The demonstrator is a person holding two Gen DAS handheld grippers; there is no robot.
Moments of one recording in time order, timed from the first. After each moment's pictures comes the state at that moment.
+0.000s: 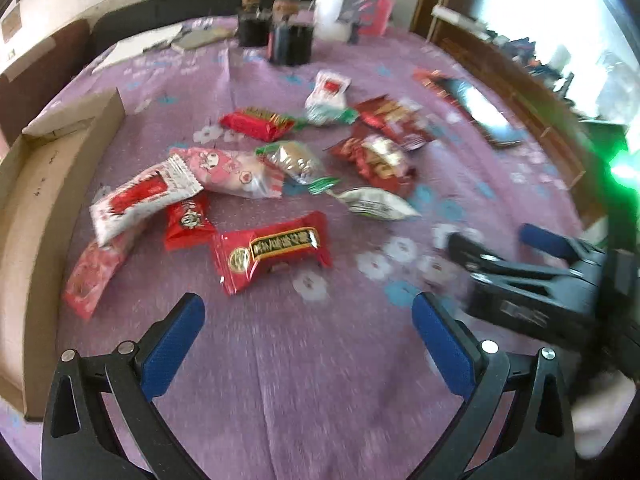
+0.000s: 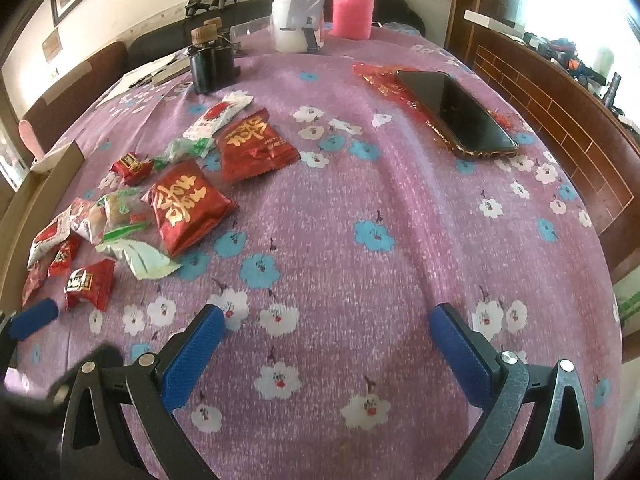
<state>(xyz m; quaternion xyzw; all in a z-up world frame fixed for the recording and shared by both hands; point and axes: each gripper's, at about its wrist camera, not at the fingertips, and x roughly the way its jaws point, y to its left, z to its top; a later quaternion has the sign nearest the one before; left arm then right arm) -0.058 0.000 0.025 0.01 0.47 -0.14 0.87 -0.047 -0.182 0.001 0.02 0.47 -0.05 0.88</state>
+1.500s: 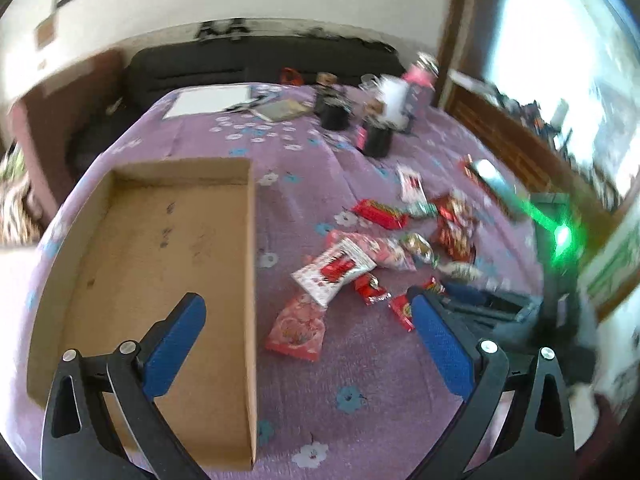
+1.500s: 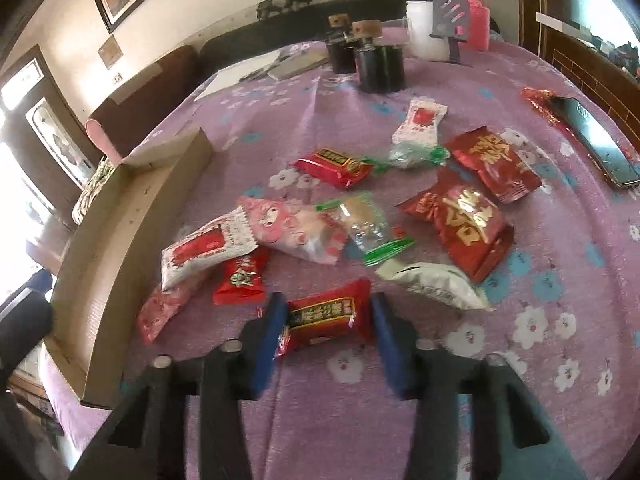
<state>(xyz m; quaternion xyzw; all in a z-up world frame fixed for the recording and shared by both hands) -0.049 0.121 0.072 0.01 0.39 -0.12 0.91 -0.030 -0.048 0.013 0.08 0.46 0.09 0.88</state>
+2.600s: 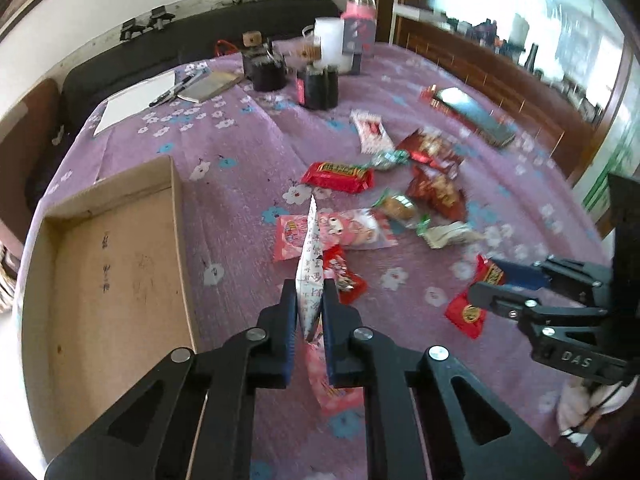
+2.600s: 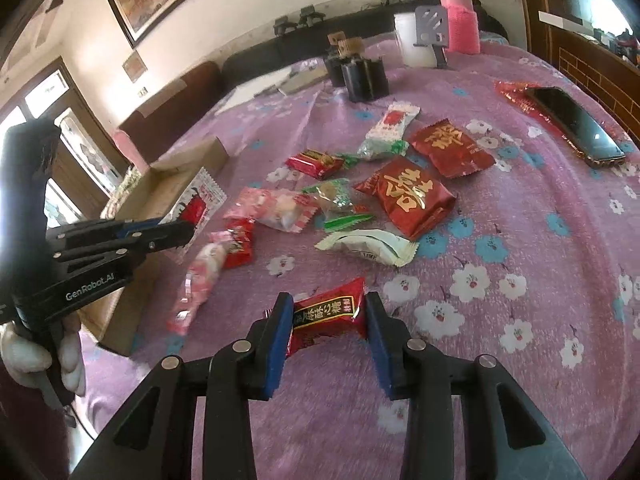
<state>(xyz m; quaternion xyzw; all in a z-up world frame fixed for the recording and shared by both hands) -0.024 0.089 0.056 0.08 0.44 -0.20 0.87 -0.078 -0.095 0.022 0.11 0.43 0.13 0.89</state>
